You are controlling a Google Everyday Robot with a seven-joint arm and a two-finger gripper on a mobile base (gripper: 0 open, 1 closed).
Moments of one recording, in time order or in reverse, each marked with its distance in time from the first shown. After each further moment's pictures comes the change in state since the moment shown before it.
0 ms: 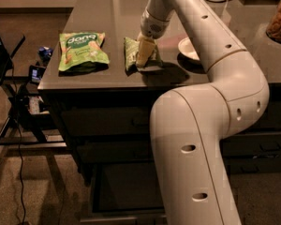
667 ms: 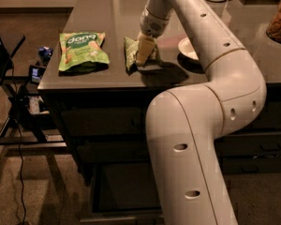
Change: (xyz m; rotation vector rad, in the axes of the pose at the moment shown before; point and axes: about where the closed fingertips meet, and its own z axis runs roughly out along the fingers) arm -0.002 -0.001 -0.007 0.000 0.000 0.000
